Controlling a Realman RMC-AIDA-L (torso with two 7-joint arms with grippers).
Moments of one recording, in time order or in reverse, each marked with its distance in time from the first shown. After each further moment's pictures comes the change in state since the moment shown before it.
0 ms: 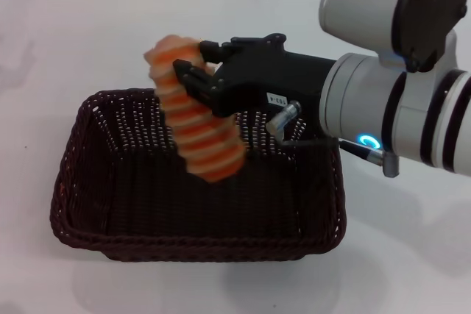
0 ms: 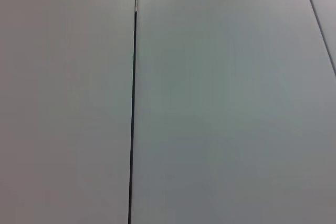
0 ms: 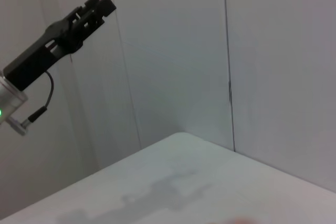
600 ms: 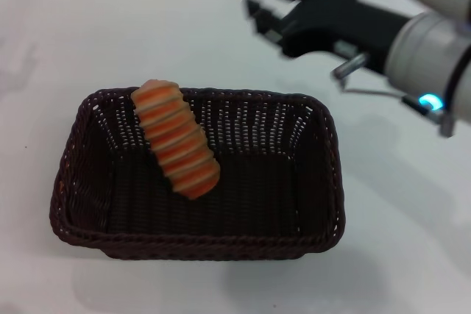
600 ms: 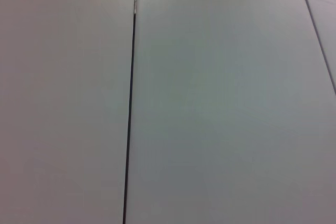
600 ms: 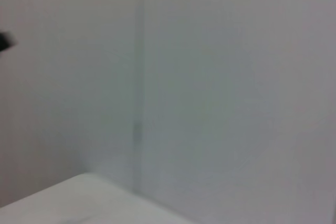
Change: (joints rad) left arm 0.002 -0.003 -0.005 0.021 -0.001 -0.029 0.000; right arm -0.106 0.003 0.100 -0.001 -0.037 -0.159 -0.117
